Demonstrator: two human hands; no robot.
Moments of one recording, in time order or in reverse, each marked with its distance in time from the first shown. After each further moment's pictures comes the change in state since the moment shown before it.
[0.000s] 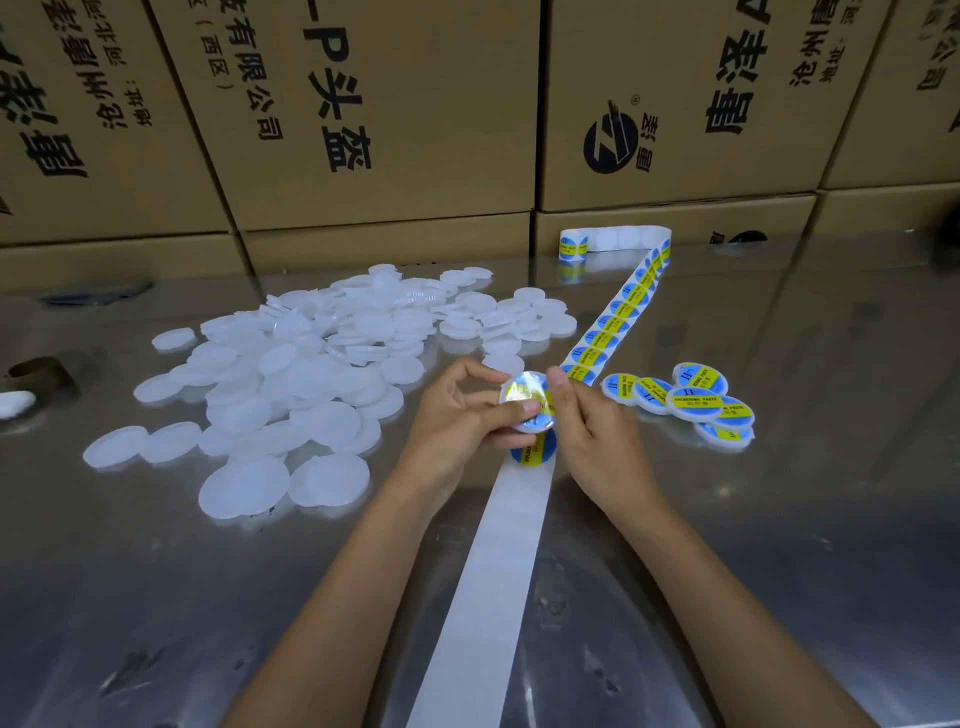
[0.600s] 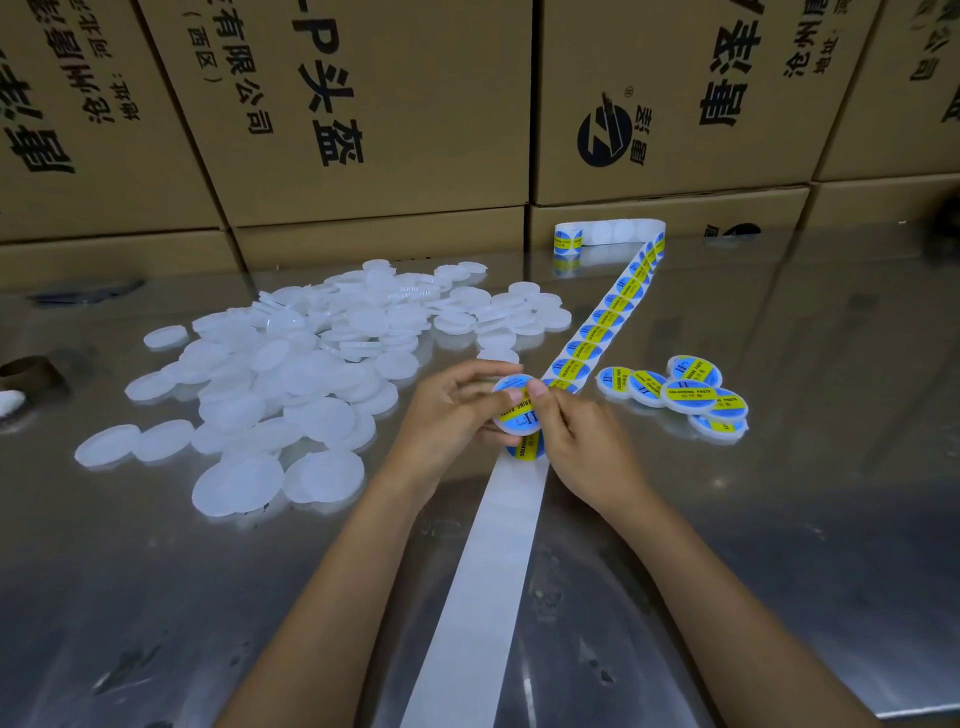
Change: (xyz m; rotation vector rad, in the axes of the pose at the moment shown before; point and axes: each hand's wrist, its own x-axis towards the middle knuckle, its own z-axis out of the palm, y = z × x) left_hand 0.000 0.000 -0.003 0.120 -0.025 0.051; right_hand -0.002 0.000 0.001 -0.141 -0.114 0.001
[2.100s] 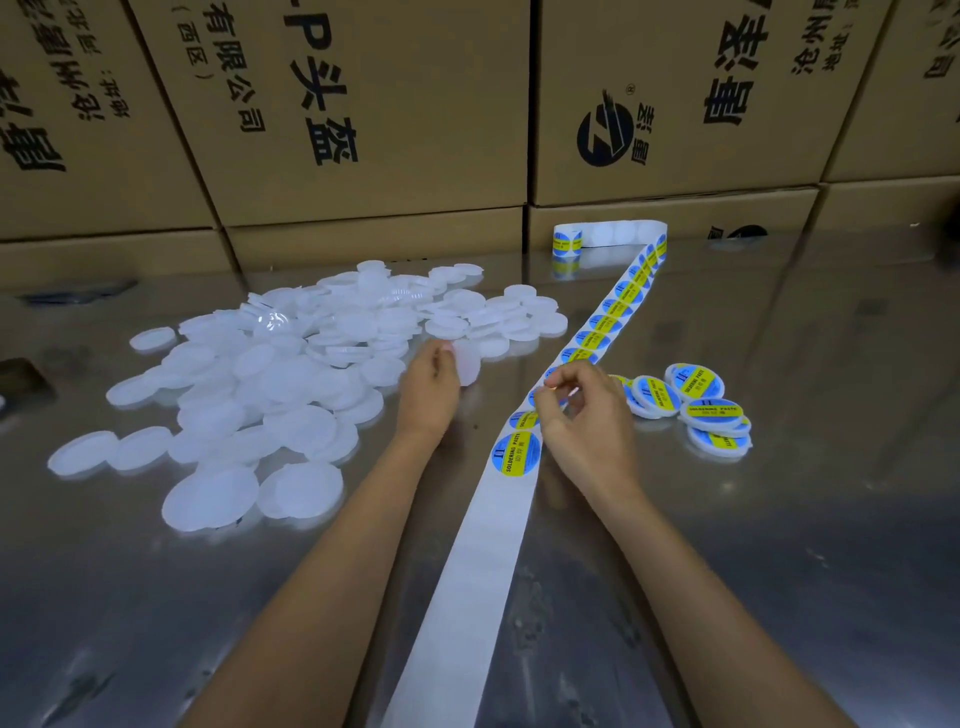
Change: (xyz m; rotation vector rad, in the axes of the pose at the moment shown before) left_hand 0.094 -0.049 -0.015 0.580 0.457 0.118; right_hand 0.023 0.011 -0.001 0.177 0.275 0.106
